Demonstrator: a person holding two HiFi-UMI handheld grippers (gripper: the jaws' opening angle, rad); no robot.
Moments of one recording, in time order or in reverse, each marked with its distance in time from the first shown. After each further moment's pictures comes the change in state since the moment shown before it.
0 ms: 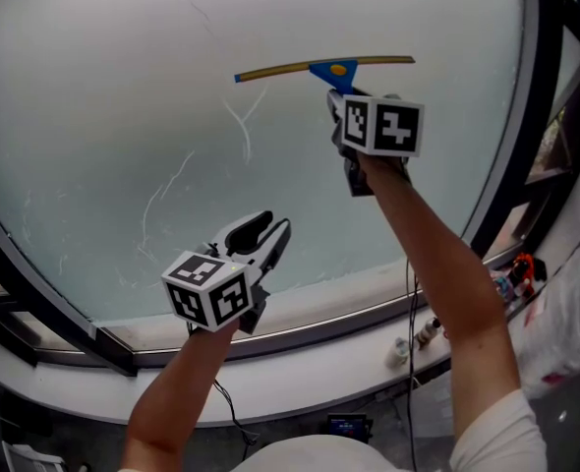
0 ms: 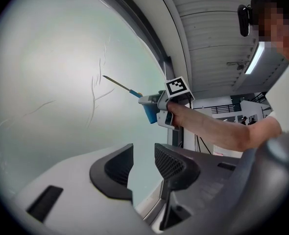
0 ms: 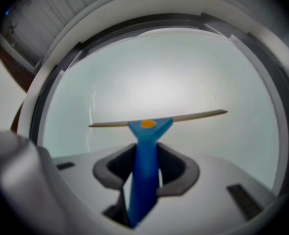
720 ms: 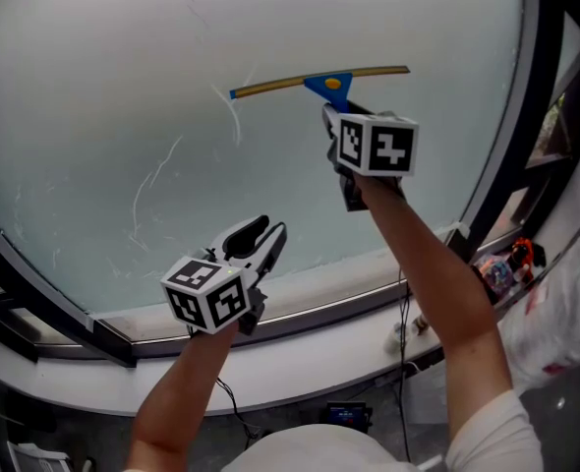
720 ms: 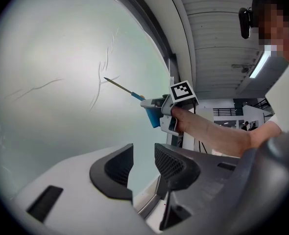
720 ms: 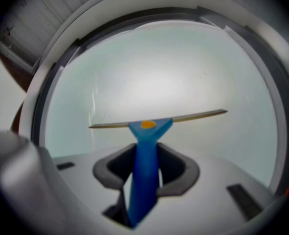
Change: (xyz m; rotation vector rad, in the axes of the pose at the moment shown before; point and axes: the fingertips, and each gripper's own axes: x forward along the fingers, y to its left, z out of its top) left arm -0.001 0.002 -0.041 -0.069 0.043 0.008; right arm -0.009 -0.004 -0.065 0.029 0.063 0.001
